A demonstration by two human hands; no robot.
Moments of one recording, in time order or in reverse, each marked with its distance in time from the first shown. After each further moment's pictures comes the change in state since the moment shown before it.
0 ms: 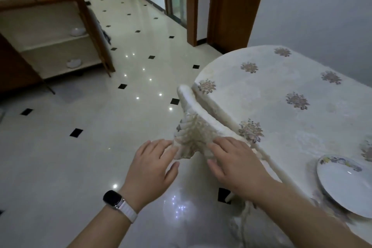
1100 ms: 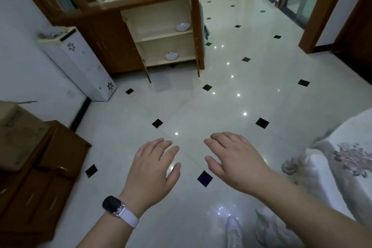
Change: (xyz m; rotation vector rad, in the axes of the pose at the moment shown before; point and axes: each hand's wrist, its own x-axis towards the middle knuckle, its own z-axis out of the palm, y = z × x) left_hand 0.054 -0.315 -0.049 0.280 0.044 -0.473; right_hand 0.404 -0.137 0.108 0.199 -0.017 -0.513
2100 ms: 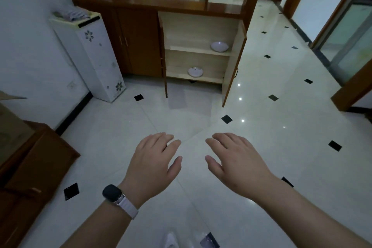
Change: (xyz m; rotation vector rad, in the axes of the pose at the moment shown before) left_hand 0.210 -0.351 0.073 -0.027 0.114 -0.154; right_hand 0.425 -0.028 0.097 -0.118 -0.131 -0.099
